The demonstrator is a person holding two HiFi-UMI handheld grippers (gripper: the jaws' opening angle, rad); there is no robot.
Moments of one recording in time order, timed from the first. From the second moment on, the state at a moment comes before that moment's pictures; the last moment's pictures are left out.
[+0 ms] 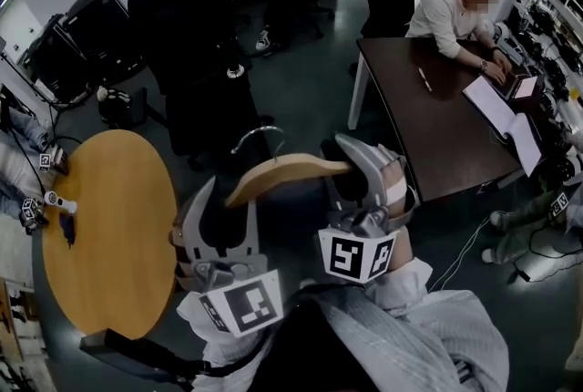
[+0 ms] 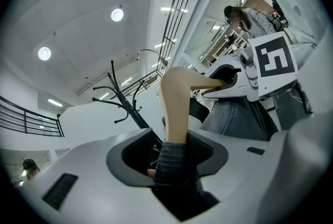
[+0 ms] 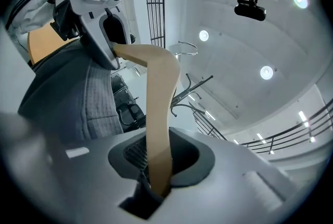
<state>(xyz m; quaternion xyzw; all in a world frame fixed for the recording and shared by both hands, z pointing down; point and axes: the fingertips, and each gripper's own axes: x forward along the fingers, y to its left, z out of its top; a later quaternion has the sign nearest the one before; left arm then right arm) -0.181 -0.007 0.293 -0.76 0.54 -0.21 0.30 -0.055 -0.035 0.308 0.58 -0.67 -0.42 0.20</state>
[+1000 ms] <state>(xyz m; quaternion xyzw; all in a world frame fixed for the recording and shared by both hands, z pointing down) -0.138 -0.268 0.242 -0.69 0.62 -0.21 0.30 -0.020 -0.319 0.249 0.51 -0.70 -0.48 0.13</state>
